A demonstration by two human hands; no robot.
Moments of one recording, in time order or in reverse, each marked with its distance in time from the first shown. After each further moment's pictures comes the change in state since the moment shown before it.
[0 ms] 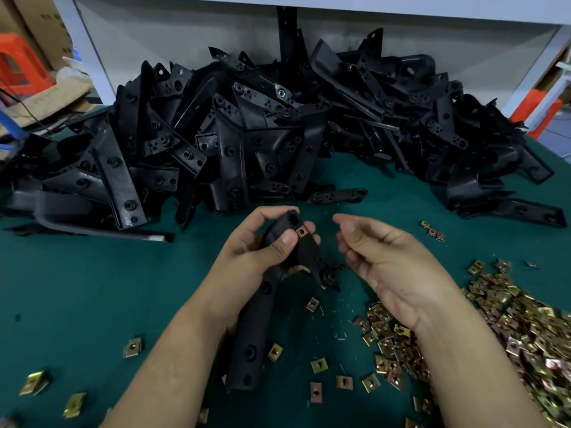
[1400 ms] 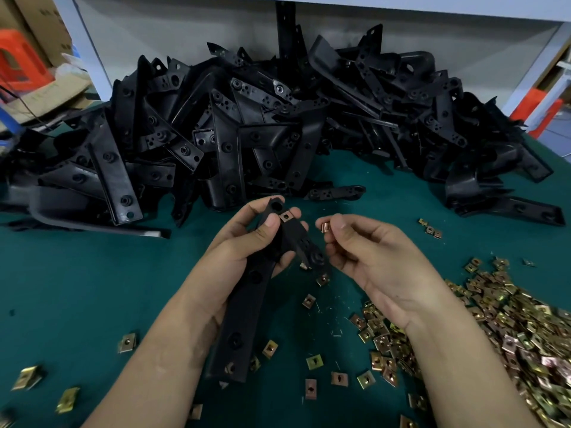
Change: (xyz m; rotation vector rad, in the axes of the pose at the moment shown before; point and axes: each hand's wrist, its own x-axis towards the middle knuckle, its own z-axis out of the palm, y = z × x) left_hand 0.001 0.008 0.000 -0.235 0.054 -0.080; right_hand -0.007 0.000 0.007 -0.076 -0.134 -0.050
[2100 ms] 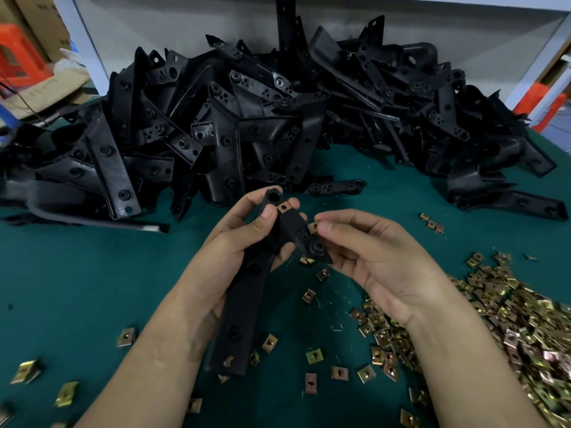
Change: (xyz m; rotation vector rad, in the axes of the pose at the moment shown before) left_hand 0.001 0.000 -0.002 -0.001 -0.016 0.020; right_hand -0.004 -0.006 0.004 0.080 -0.068 0.047
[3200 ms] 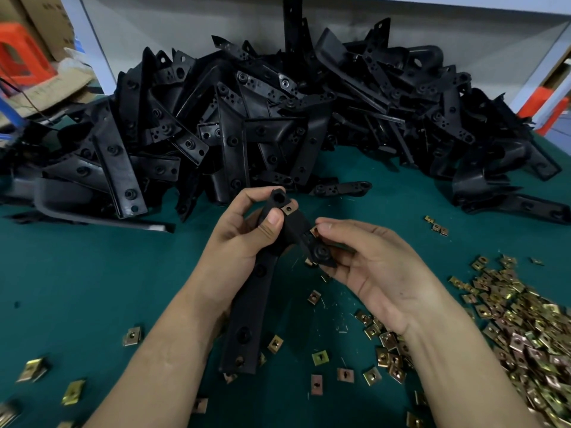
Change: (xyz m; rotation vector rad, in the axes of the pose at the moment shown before) left_hand 0.003 -0.002 -0.009 0.324 0.049 0.179; right_hand 0.004 0.010 0.009 0.068 0.052 0.073
